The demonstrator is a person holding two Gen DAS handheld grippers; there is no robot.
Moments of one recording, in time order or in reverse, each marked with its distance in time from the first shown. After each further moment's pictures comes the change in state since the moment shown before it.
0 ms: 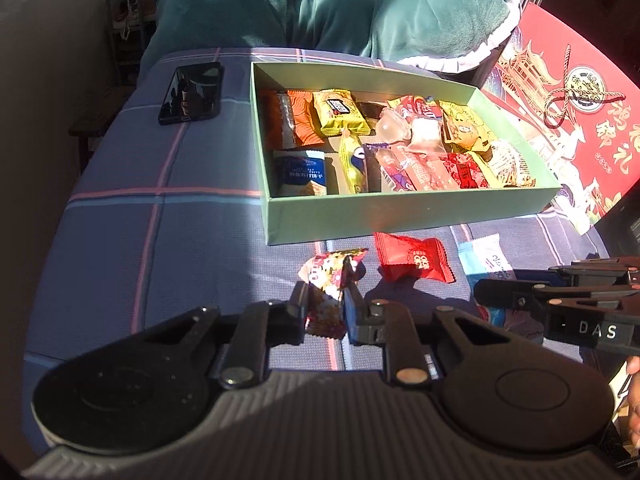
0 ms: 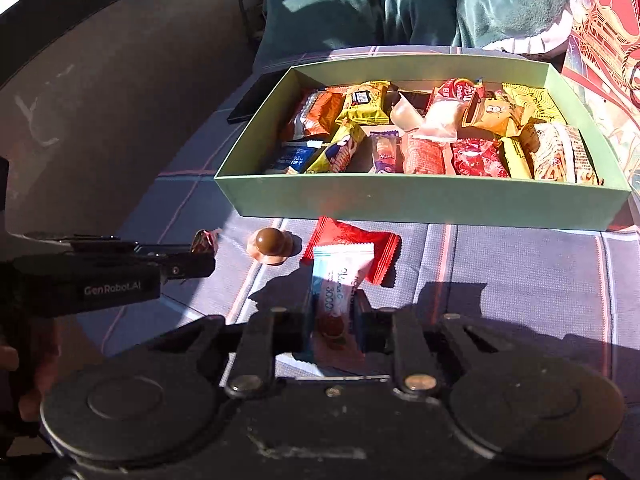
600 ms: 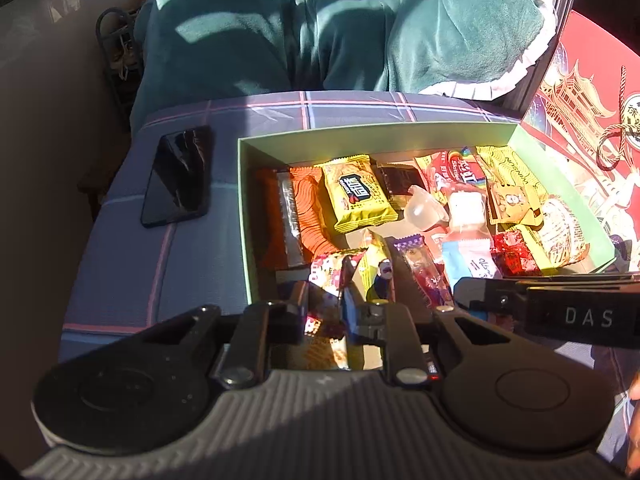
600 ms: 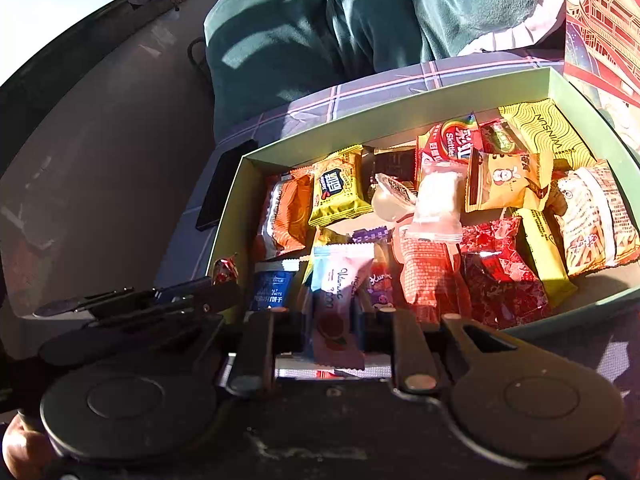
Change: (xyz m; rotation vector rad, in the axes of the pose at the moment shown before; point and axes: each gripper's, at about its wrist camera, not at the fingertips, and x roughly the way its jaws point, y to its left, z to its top) left arm 0.071 -0.017 0.101 0.080 -0.007 0.106; right arm 0.063 -0.040 0.106 0.245 -0.028 0.051
